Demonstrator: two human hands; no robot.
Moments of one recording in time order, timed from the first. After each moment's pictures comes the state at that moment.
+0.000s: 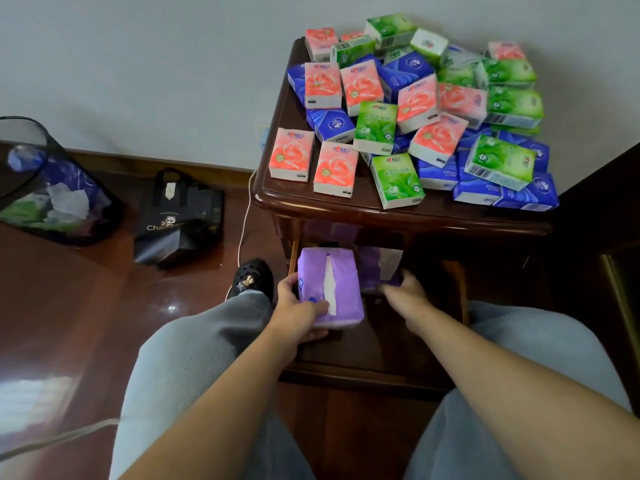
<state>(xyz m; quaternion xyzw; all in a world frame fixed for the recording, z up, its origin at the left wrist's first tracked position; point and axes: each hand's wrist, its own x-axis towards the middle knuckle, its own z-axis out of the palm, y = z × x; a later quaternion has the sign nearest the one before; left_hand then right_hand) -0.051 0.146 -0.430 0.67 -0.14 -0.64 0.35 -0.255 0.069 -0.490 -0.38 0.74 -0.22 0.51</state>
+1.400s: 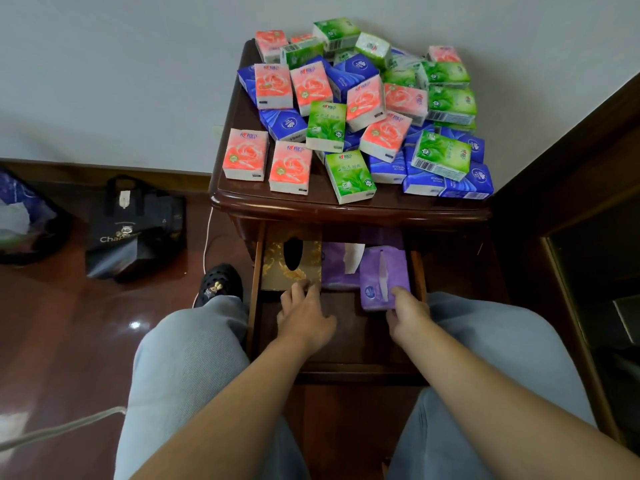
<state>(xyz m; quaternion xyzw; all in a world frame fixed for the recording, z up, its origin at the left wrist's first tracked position) -0.112 0.143 -0.453 0.71 -0.57 -0.41 0.05 -0.295 0.105 -0.471 0.02 0.76 -0.42 0.49</state>
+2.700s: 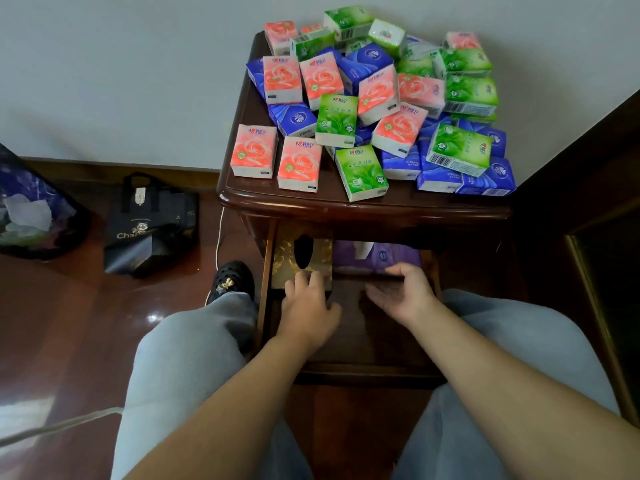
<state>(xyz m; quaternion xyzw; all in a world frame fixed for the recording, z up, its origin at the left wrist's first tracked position) -0.102 0.138 -0.428 0.71 -0.60 -0.35 0.11 -0.288 0.073 -0.463 0.07 0.59 -0.41 0.69</state>
